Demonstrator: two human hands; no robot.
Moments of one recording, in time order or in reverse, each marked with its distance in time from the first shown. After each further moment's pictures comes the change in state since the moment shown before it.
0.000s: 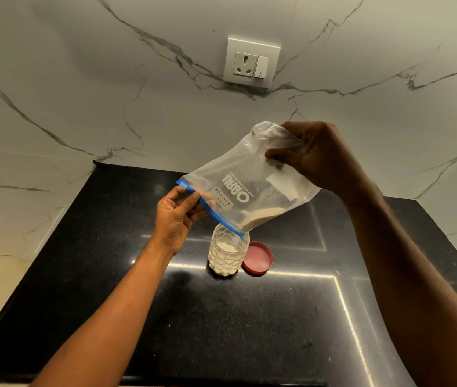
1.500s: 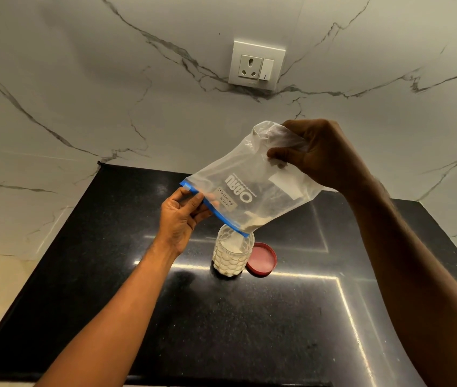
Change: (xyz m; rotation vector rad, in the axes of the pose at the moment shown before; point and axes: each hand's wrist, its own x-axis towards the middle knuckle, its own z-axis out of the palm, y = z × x) left_hand 0.000 0.002 -0.003 -0.006 0.016 -0.011; right_hand 0.007 -0.008 0.000 -0.014 -0.009 -0.007
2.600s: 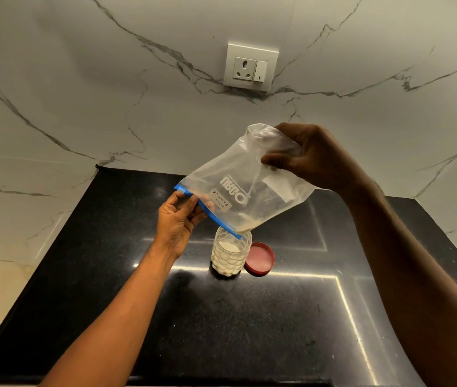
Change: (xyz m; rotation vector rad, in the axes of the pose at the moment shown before) left_hand -0.004 -0.002 0.000 -0.031 0.048 -0.027; right_hand -0.006 0.003 -0.001 0.089 -0.089 0.045
